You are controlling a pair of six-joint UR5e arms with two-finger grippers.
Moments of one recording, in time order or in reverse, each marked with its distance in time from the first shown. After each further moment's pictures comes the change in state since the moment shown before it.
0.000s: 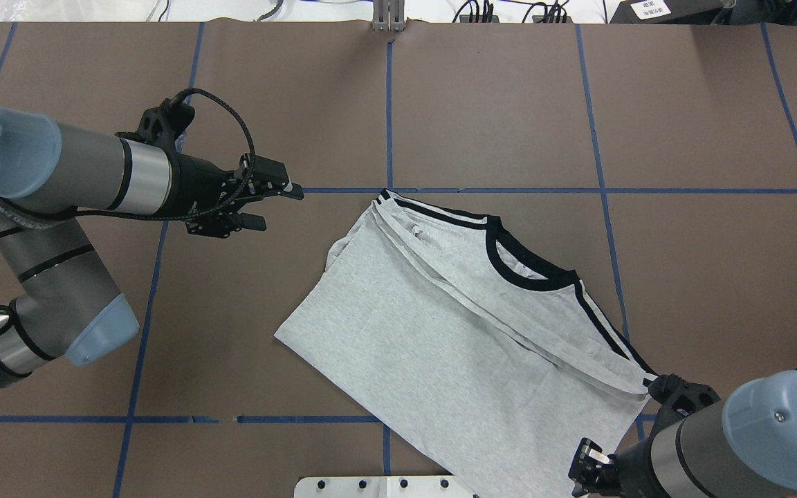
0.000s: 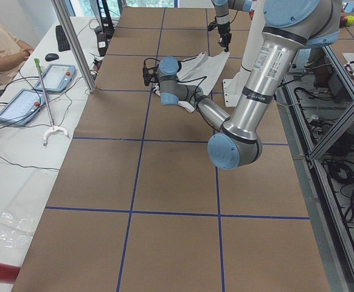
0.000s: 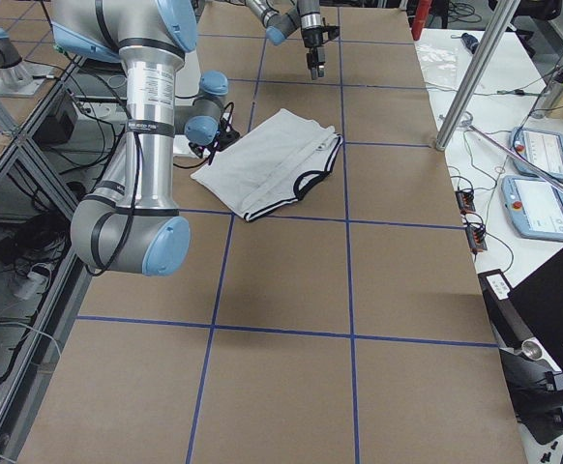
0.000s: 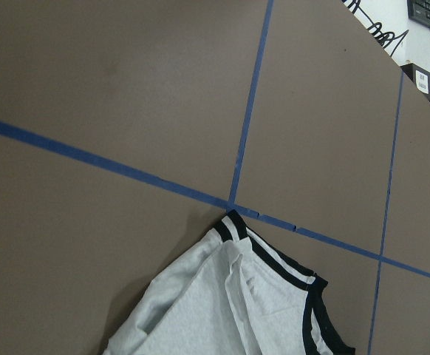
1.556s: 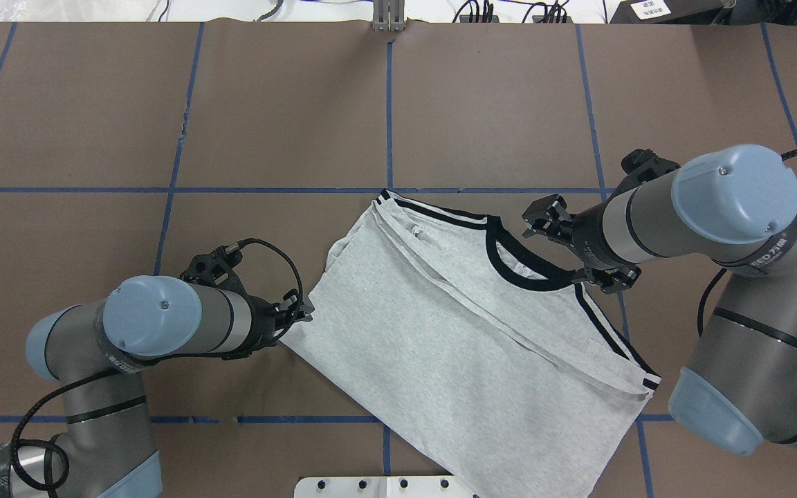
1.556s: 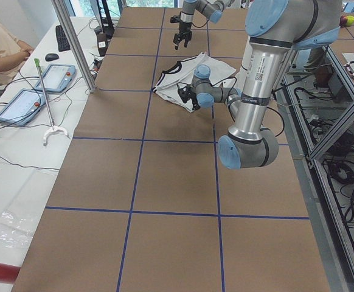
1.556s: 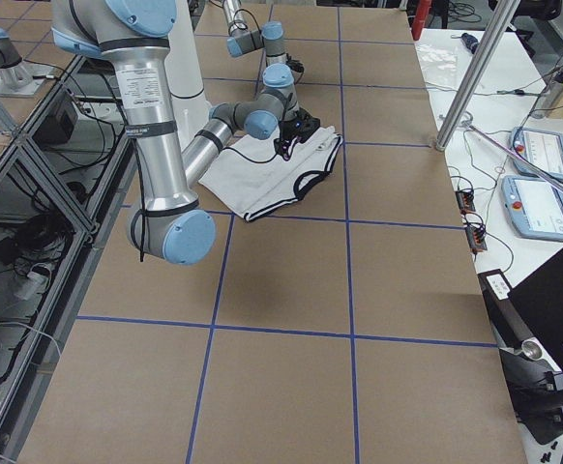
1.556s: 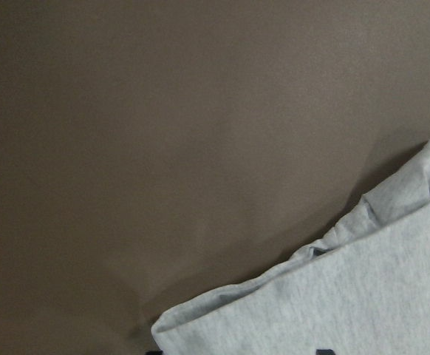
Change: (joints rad) left arm 0.325 0.029 -0.060 0.430 0.343 -0.117; right arm 0.440 0.345 -0.302 0.001 -0.072 -0.237
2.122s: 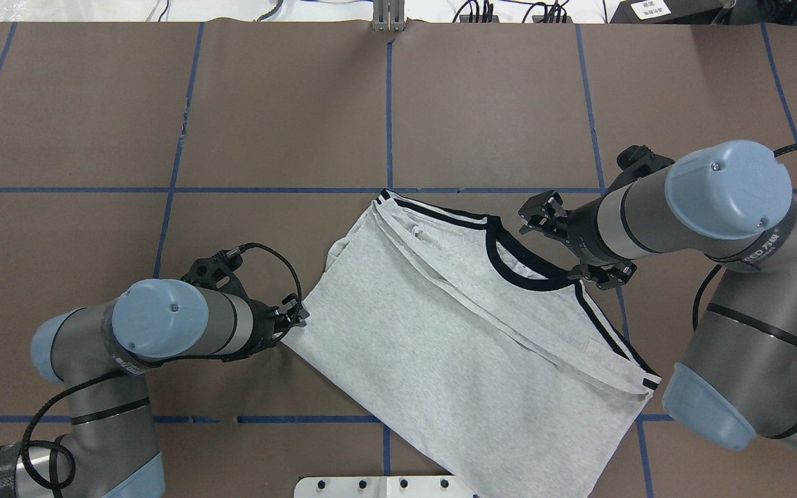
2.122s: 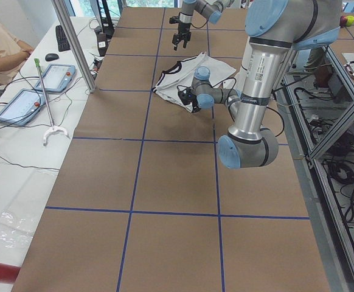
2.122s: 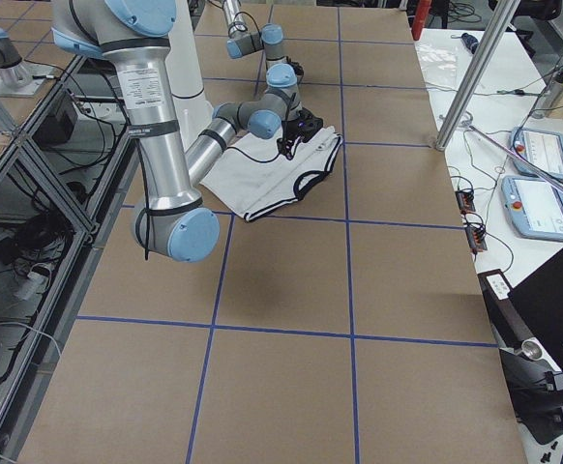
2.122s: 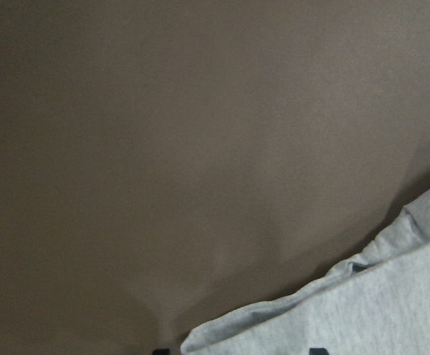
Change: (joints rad) left arm 0.007 -0.001 0.020 0.015 0.007 0.001; right arm 0.003 0.012 -0.009 0.000 -0.002 0.000
